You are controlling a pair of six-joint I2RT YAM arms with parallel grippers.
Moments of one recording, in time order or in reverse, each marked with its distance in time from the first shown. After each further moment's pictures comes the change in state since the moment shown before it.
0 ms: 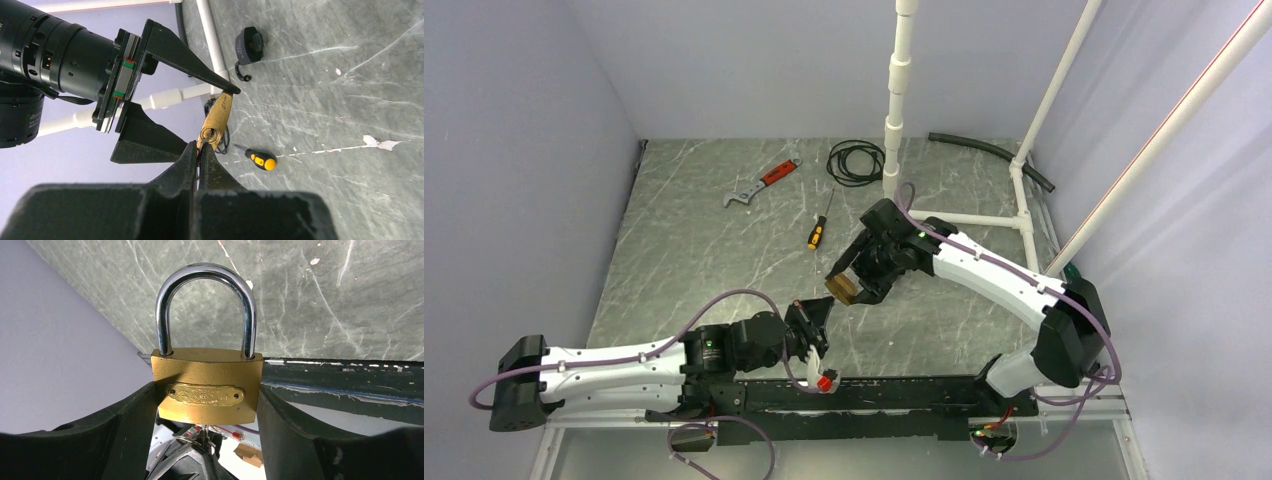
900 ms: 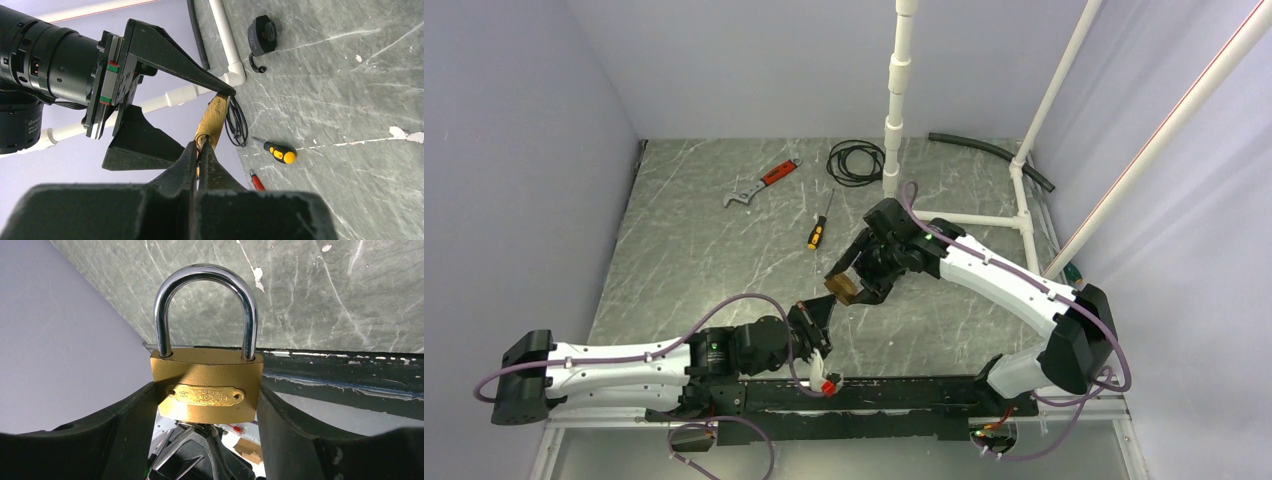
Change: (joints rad) left arm -0.039 0.025 -0.014 0.058 -0.081 0.108; right arm 0.004 -0.051 0.000 -0.001 -0.026 -0.001
